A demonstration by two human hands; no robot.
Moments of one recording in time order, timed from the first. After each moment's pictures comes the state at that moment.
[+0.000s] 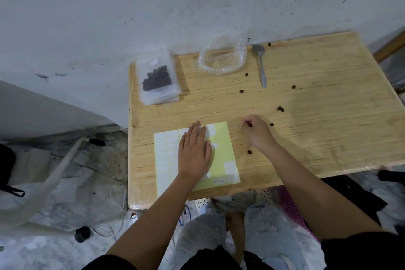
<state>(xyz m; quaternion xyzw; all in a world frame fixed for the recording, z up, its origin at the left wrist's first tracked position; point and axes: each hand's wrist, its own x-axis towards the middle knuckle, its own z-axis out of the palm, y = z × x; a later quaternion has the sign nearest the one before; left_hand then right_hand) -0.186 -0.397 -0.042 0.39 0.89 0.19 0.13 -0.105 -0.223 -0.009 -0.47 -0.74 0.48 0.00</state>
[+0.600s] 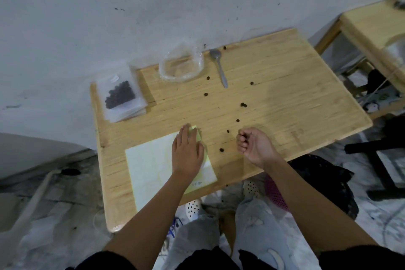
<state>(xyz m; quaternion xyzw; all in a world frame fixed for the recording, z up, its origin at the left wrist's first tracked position) -0.167 -0.357 -0.036 0.45 0.87 0.15 0.15 -0.022 -0.223 0.006 -0.45 -0.25 0.84 0.15</state>
